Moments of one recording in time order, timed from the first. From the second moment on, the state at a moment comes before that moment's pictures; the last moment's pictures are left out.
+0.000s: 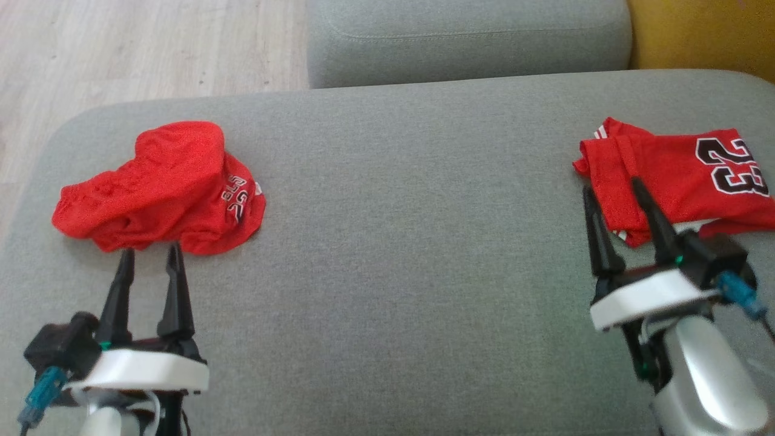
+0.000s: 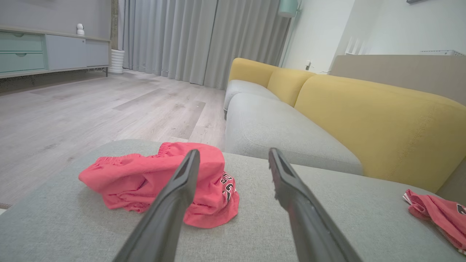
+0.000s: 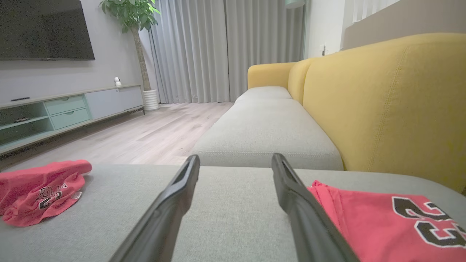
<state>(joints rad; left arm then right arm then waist) 0.01 0.08 0.01 0.10 -0.31 -0.07 -0.25 -0.26 -0.17 0.14 0.37 0.22 0.13 -0.23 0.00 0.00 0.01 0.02</state>
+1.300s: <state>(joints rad) 0.03 0.05 0.05 0.17 -0.25 -0.05 -0.25 -0.19 -0.13 0.25 0.36 0.26 0.13 -0.25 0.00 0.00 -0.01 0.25</state>
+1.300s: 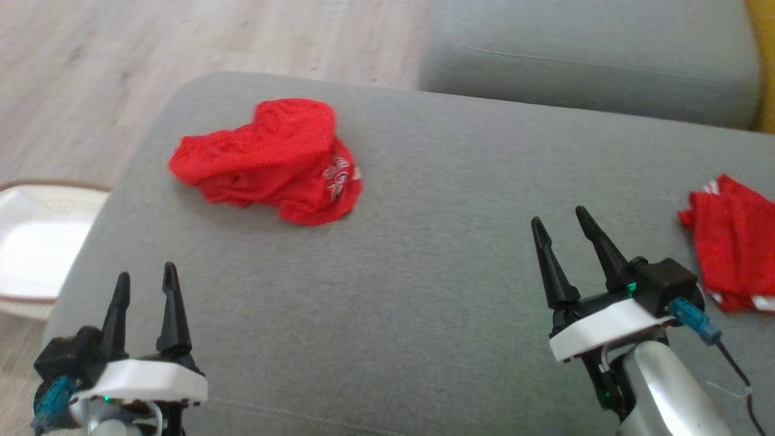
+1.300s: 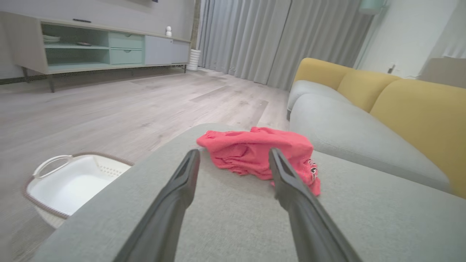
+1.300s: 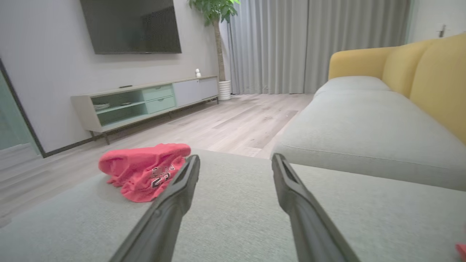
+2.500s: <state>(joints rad) -0.74 0.35 0.02 0.61 -0.53 -0.12 0.52 -0.35 -0.13 0.31 0.28 0.24 0.13 -0.25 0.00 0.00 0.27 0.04</state>
